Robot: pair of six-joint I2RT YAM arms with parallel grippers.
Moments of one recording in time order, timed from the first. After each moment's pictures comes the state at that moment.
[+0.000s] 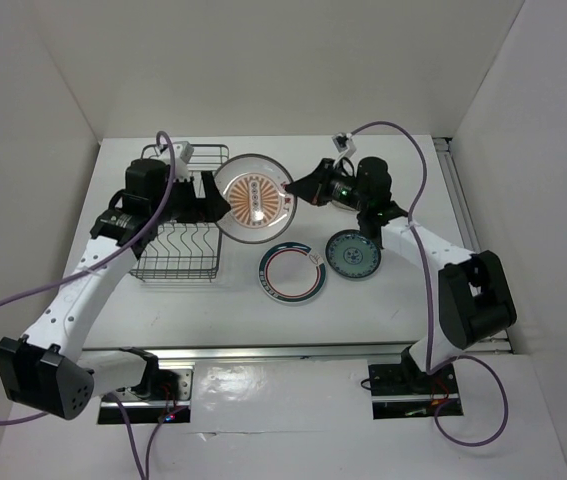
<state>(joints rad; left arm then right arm) -0.26 1.20 1.16 -0.49 0.22 -0.32 0.36 1.54 1.00 0.48 -0.58 0.68</state>
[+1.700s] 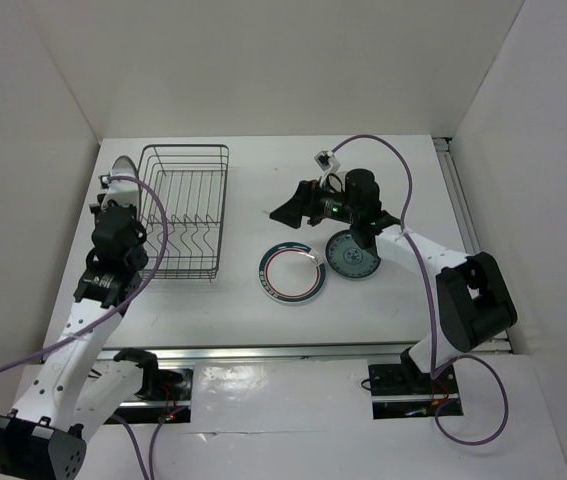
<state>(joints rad) -0.17 0.82 0.76 -0.07 -0.72 0.26 0.44 1.53 0.94 0.39 -0.65 0.55</state>
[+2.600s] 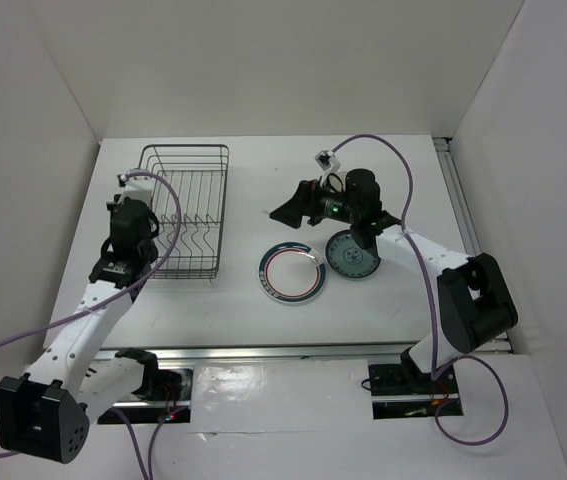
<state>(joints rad) -0.17 0.96 0.73 -0.04 -0.69 0.23 0.44 1.52 0.94 0.39 -0.65 0.55</state>
